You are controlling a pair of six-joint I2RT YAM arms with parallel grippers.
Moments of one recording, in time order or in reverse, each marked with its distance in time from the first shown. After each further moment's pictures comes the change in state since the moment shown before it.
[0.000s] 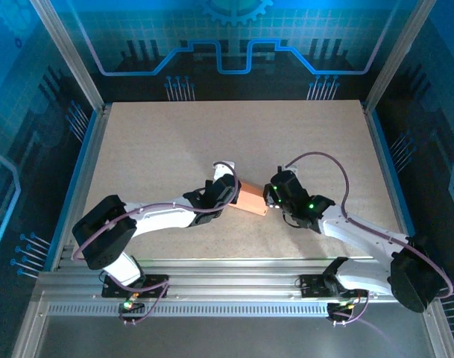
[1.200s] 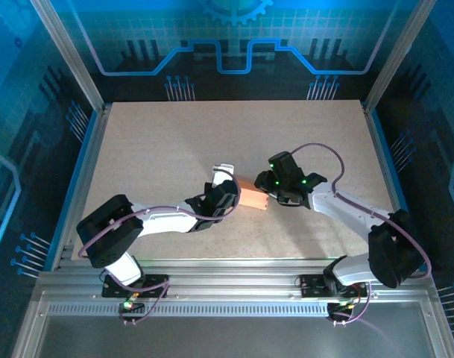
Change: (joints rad) left arm -0.028 0.028 -0.067 0.161 -0.129 0.060; right arm -0.126 0.216 0.191 -0.108 -0.273 0.273
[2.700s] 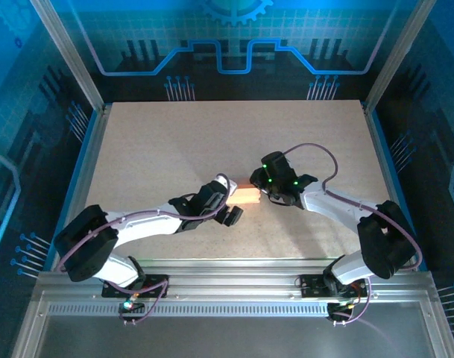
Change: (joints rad) left arm 0.056 -0.189 -0.061 -0.307 0.498 0.218; right arm 0.035 0.083 -0.009 0.173 0.057 0.077
